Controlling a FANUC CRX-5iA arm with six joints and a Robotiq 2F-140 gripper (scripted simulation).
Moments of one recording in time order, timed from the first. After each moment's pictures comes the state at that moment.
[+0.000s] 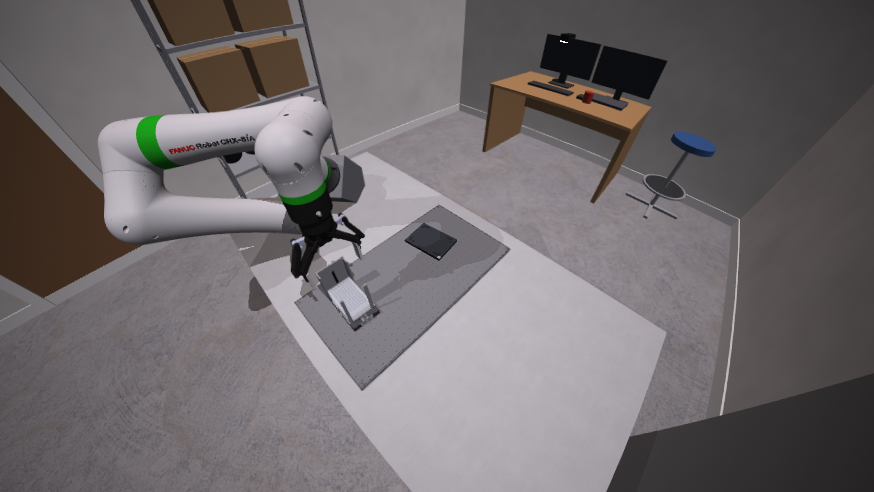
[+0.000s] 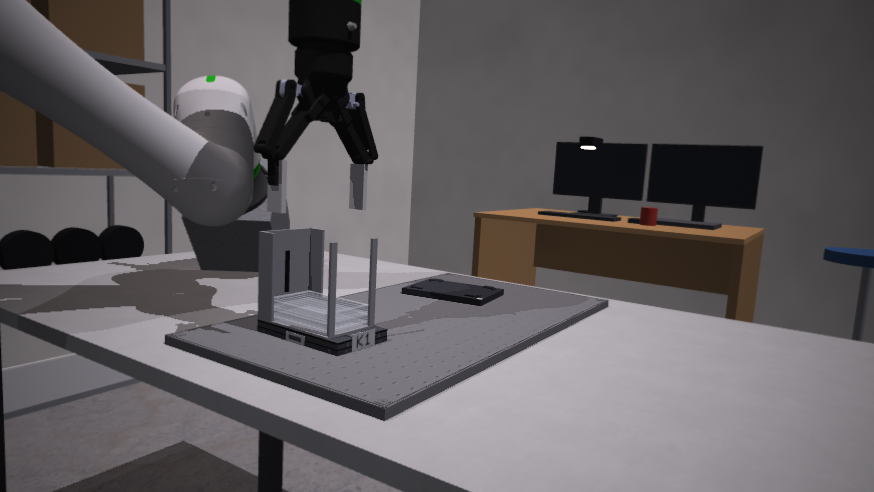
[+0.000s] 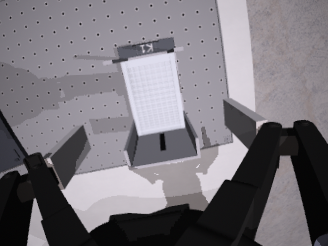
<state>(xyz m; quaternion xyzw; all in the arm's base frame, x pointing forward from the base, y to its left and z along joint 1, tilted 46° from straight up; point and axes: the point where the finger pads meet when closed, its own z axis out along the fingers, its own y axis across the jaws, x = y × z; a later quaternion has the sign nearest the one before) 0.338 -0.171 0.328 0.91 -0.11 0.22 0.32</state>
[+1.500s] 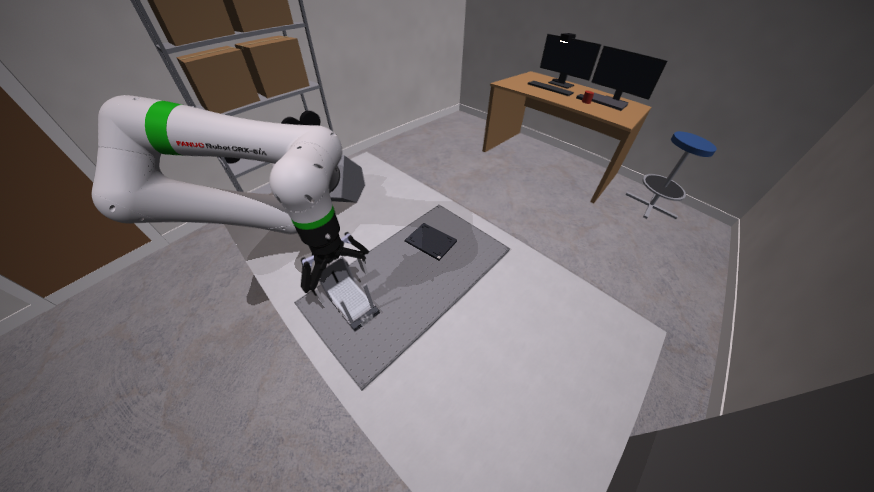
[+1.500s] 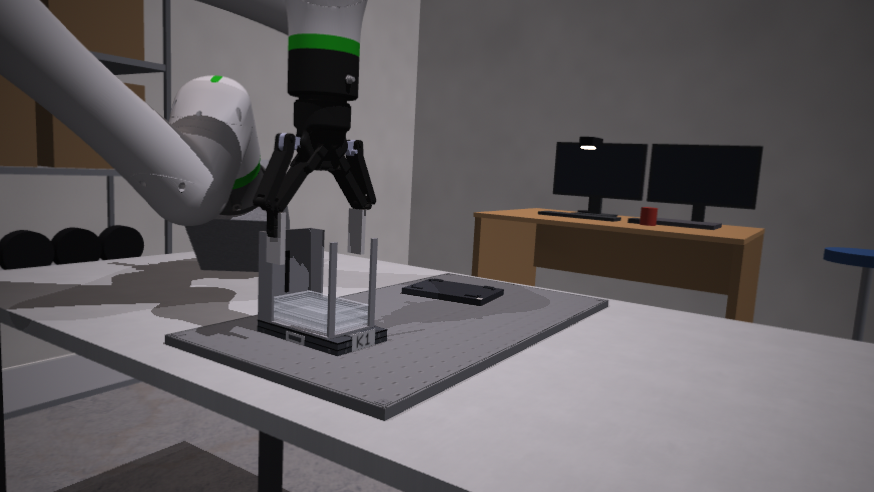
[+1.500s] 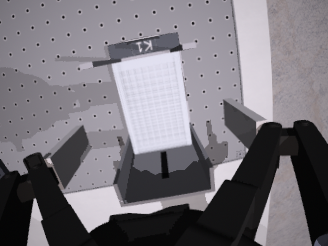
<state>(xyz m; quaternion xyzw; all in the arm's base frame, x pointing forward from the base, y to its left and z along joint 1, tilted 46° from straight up) 0.360 -0.212 0.282 0.91 -0.11 0.22 0.32</state>
